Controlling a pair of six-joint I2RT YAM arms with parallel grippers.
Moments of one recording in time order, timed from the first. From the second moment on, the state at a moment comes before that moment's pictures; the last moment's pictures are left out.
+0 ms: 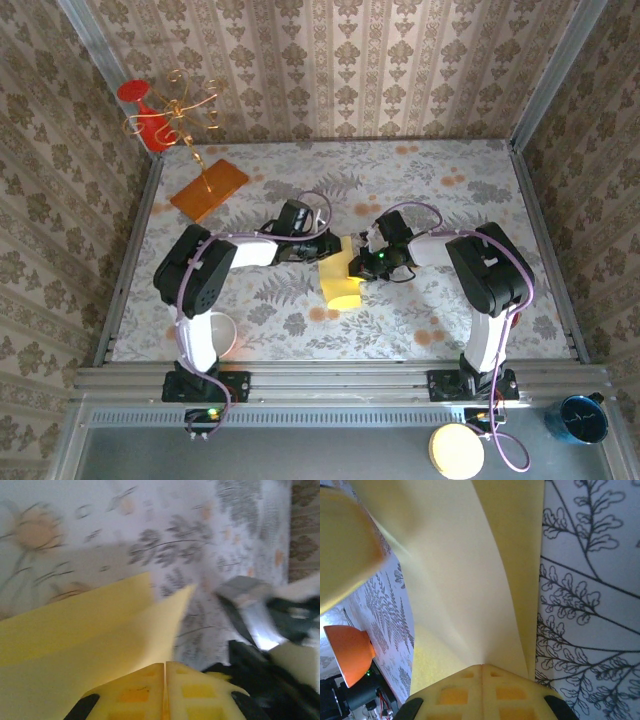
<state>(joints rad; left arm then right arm) -0.61 1.93 0.99 0.16 0.58 -0.79 0.41 1.89 0.89 -0.14 -0.68 0.60</state>
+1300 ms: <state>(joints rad) -0.60 1.92 1.01 0.06 0.60 -0.76 0.40 1.89 0.89 -0.15 -0.69 0.60</state>
